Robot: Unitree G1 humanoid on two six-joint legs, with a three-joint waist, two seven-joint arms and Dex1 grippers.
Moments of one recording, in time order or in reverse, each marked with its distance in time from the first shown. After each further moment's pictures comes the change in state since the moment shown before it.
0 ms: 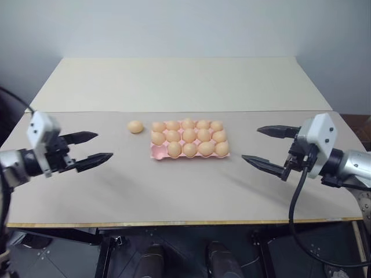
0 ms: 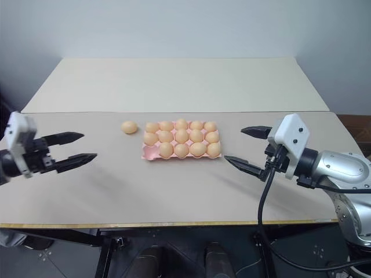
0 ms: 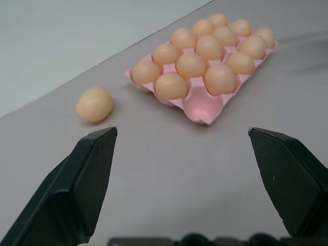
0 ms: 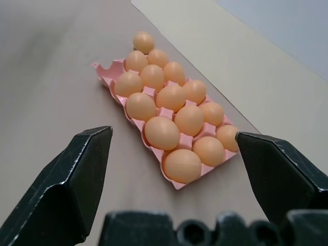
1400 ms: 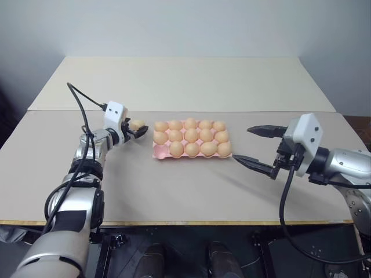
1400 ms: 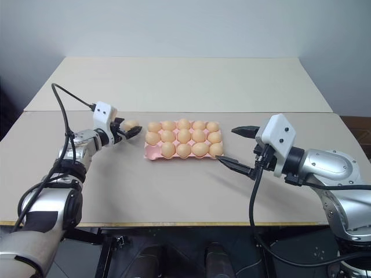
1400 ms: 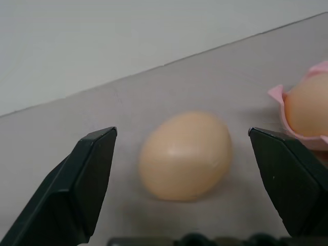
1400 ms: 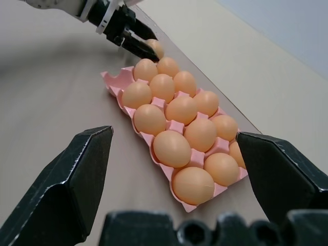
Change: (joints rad) left arm -0.867 -0.494 -0.420 1.371 0.506 -0.605 0.445; right arm -0.045 0.036 0.083 -0.016 -0.026 -0.001 -0.055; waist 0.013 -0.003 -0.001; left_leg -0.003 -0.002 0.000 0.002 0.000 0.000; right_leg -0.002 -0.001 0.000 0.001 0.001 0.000
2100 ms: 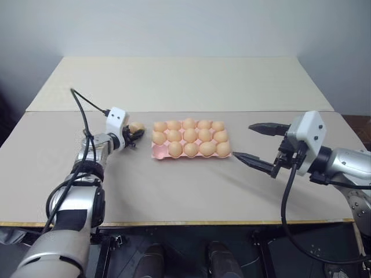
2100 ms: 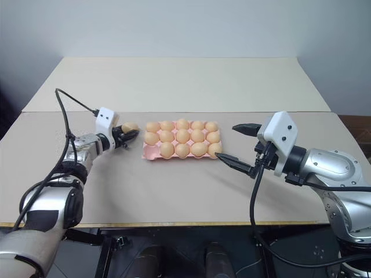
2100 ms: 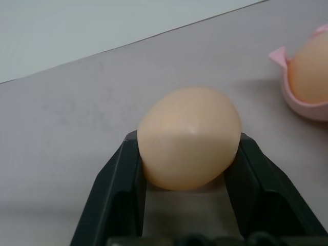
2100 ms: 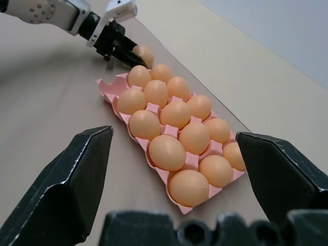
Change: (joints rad) left arm 0.046 0.054 0.039 -0.003 0.009 -0.020 -0.060; right arm 0.002 0.000 -0.013 -0.018 0.035 0.017 -0.038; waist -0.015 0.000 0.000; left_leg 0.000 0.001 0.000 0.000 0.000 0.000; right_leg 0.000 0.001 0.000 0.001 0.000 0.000
